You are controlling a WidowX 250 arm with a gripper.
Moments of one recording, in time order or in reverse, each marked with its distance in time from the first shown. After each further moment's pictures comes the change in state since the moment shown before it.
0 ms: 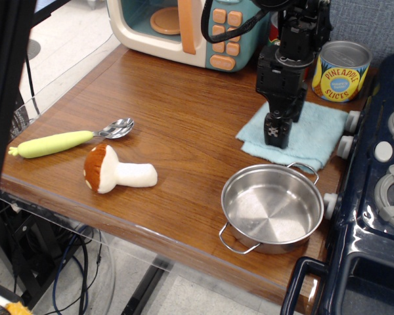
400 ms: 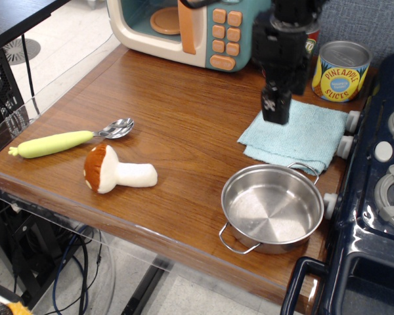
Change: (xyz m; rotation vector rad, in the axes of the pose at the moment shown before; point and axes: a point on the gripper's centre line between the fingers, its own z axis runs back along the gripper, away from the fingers) arm 0.011 0.005 0.052 -0.083 0.025 -0.021
